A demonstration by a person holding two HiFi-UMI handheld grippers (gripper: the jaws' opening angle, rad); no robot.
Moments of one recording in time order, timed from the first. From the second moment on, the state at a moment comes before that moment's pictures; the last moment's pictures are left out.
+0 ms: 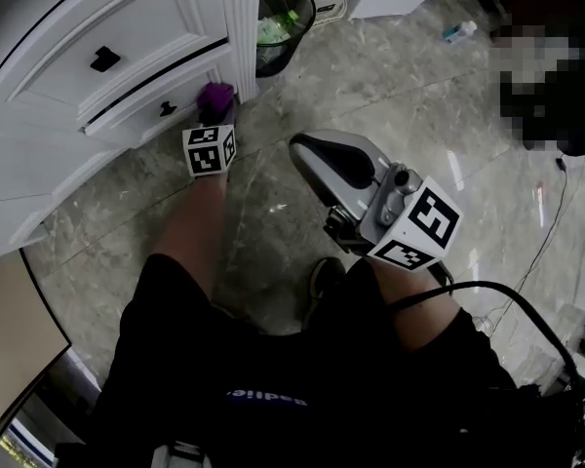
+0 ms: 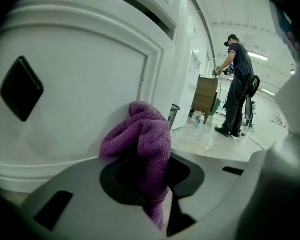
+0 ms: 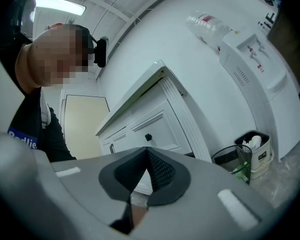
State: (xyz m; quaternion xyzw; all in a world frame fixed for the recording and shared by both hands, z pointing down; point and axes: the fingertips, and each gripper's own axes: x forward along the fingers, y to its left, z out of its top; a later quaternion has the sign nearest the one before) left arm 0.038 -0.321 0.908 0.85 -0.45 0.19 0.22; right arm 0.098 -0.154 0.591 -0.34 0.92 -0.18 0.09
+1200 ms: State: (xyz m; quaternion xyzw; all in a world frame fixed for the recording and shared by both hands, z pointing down) left arm 0.012 -0.157 0.497 0.93 -0.31 0.10 0.18; right arm 0.053 -0.102 0.408 -0.32 0.90 -0.27 0.13
